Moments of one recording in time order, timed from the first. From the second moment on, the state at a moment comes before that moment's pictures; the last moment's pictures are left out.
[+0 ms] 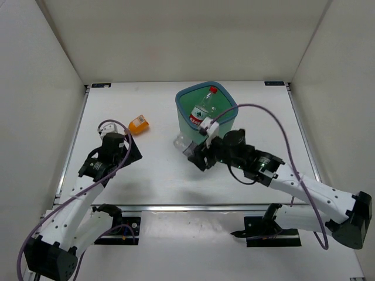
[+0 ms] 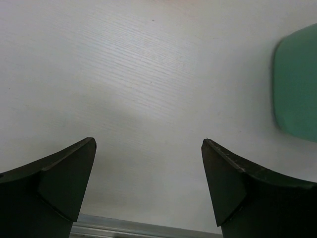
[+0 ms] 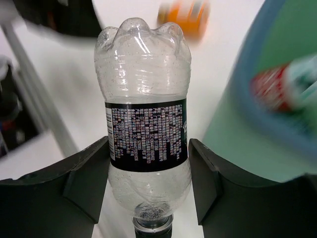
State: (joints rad) left arm -0.33 0.82 0.75 -0.70 -0.27 -0.63; right arm 0.96 1.05 0.89 -0.24 -0.04 0.05
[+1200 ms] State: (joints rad) left arm -0.03 1.82 1.46 -0.50 0.17 0.08; right arm 0.28 1.20 1.20 -0.11 -0.35 0.03
